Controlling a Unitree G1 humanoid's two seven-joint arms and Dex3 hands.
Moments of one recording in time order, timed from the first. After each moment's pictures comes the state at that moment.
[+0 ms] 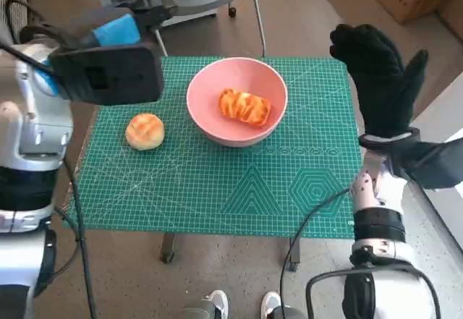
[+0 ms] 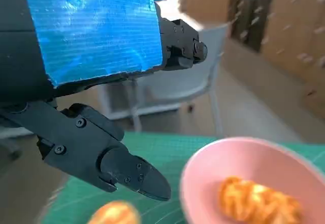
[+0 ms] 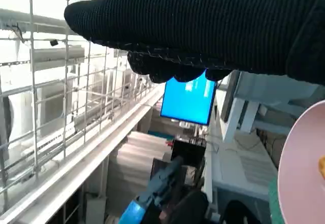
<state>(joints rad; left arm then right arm) -1.04 0.74 -0.26 0.25 0.60 0.28 -0.76 -0.90 -0.15 -0.32 0.96 0.40 -0.73 0.69</state>
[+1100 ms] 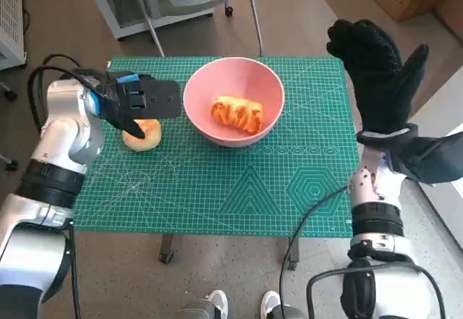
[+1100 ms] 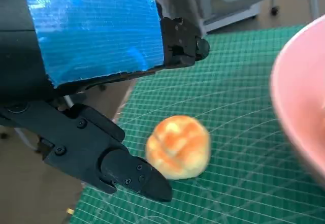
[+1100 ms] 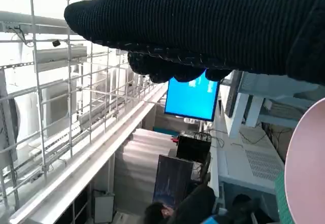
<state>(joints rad) -1.05 0.64 -0.49 0.68 0.76 0.31 -0.72 -0.93 -0.15 -0.35 0.99 0.42 -0.73 0.73</state>
